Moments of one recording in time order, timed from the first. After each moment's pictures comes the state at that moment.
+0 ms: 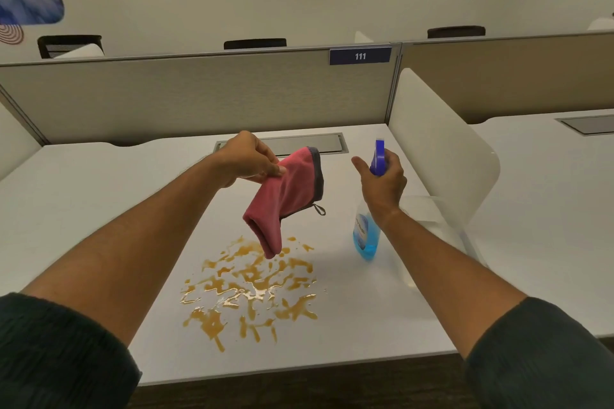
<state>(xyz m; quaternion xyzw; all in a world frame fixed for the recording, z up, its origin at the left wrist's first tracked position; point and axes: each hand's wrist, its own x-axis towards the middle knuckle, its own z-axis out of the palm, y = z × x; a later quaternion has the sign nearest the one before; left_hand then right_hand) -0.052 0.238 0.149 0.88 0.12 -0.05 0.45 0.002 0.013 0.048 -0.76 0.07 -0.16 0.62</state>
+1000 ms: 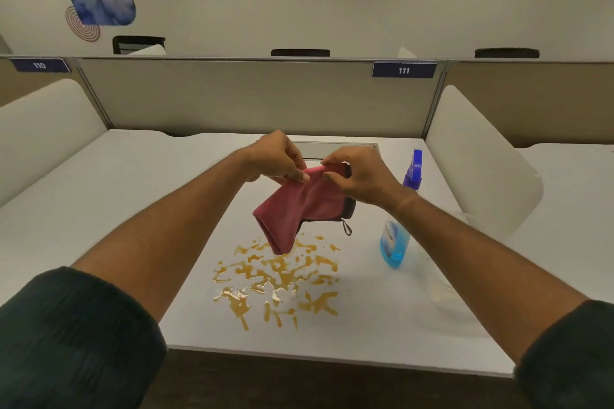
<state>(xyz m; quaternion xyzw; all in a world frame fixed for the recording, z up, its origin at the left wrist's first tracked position) -0.094 0.251 0.163 0.91 0.10 -0.06 0.40 -0.026 0.059 0.109 -0.83 -0.44 -0.13 0.30</state>
